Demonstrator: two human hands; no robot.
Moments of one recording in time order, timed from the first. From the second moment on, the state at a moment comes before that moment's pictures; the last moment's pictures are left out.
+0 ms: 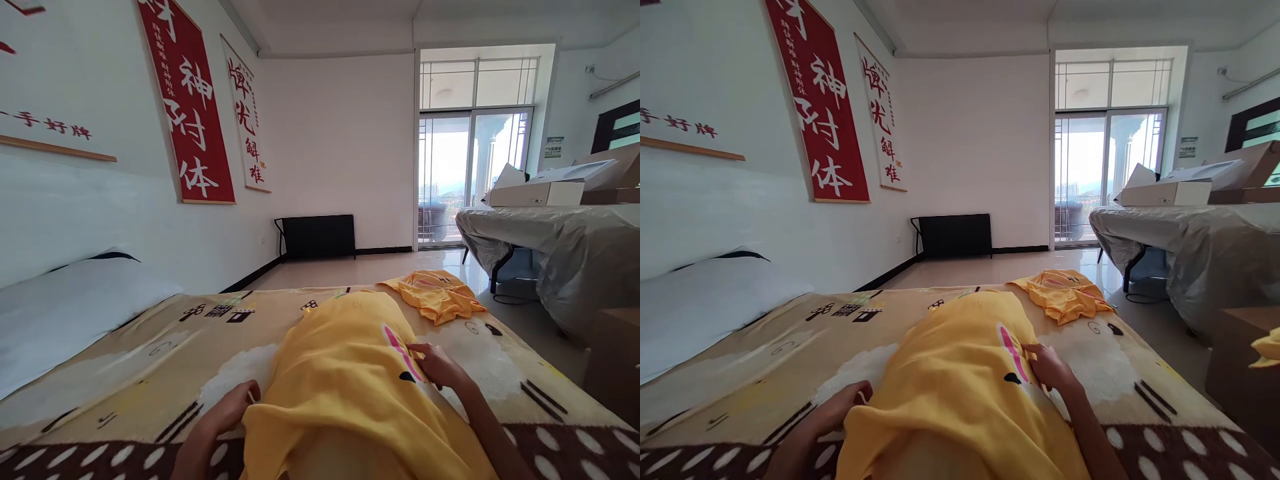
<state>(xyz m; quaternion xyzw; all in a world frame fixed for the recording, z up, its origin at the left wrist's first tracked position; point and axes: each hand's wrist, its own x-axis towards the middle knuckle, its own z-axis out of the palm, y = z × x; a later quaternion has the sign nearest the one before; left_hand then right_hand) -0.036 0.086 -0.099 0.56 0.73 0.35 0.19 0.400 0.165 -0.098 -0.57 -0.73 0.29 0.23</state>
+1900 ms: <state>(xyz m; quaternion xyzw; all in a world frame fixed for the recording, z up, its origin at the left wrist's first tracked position) 0.104 0.043 -0.026 0.75 0.60 0.26 0.11 0.319 0.105 -0.077 -0.42 -0.82 0.13 0.36</state>
